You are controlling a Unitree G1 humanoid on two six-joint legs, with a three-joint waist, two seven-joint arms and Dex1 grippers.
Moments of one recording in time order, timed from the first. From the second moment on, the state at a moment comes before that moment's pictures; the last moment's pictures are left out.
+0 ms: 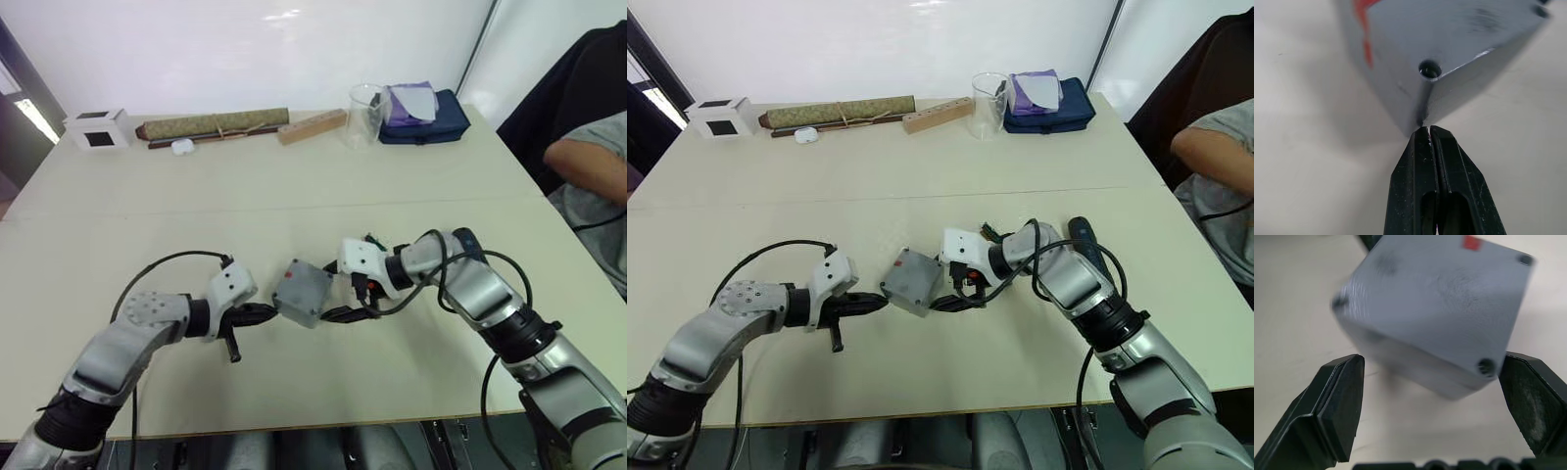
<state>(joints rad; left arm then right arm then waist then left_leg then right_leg) -0.22 0.72 -0.15 -0.34 -0.33 0.67 -0.91 -0.66 -0.64 0.49 -0.08 0.19 0.52 1.16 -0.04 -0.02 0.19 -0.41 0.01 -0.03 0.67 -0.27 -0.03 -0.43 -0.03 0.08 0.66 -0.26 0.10</state>
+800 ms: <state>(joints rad) -0.34 0.62 -0.17 -0.21 -0.28 0.59 -0.90 -0.51 -0.64 0.38 -0.38 0.25 0.80 0.98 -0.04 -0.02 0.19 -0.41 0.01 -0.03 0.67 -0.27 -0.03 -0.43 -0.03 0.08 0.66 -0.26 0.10</state>
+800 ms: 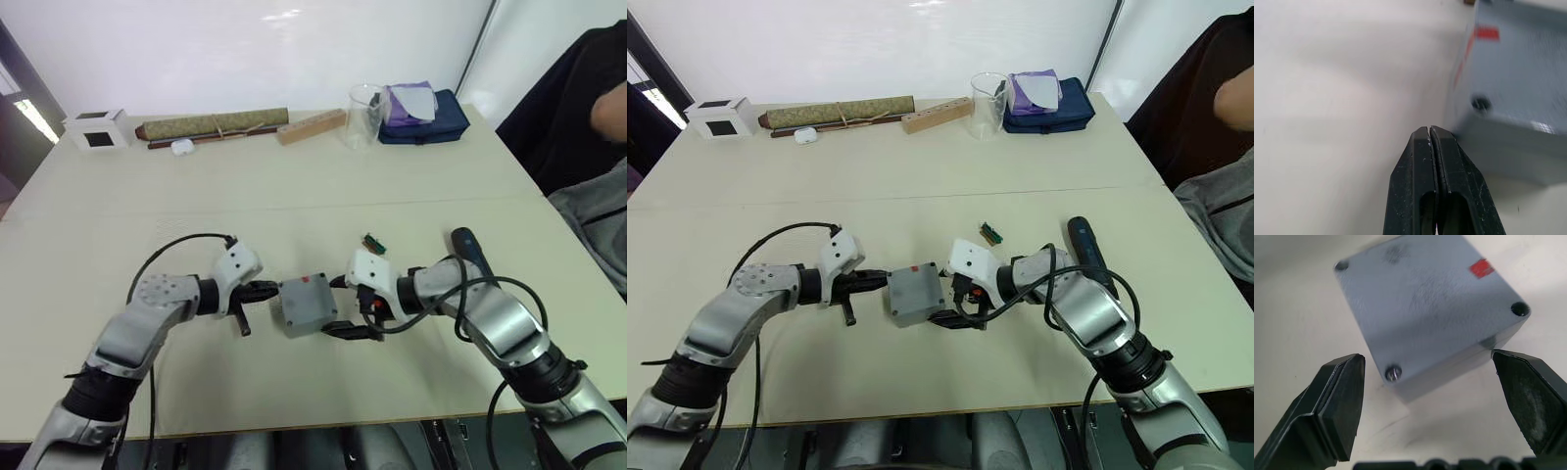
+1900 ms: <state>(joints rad) -0.20 0.69 -0.16 -0.37 -0.36 0.69 -0.89 -0.40 -0.65 0.33 -0.62 0.42 1.14 0.78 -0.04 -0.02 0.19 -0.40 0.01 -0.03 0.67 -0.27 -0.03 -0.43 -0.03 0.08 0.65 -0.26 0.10</state>
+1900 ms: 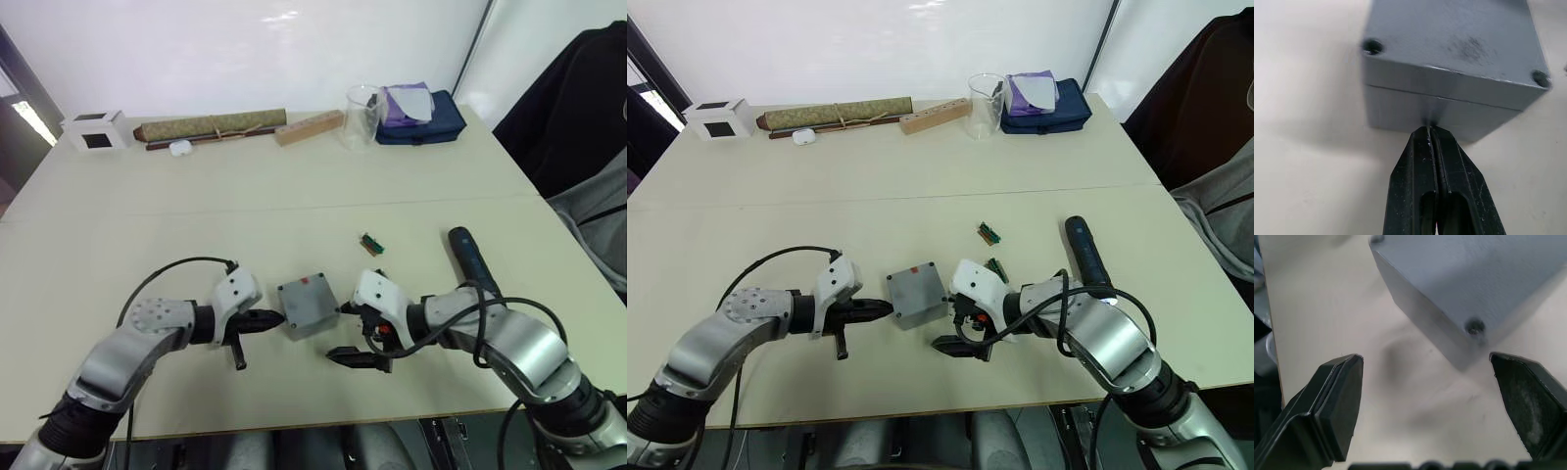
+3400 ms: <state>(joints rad) -0.46 0.63 0.00 -0.28 -0.60 0.81 -0.89 -0.56 -0.53 0.07 0.15 0.25 0.55 0.68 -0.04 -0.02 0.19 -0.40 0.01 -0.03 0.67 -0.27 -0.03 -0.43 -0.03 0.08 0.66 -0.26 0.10</state>
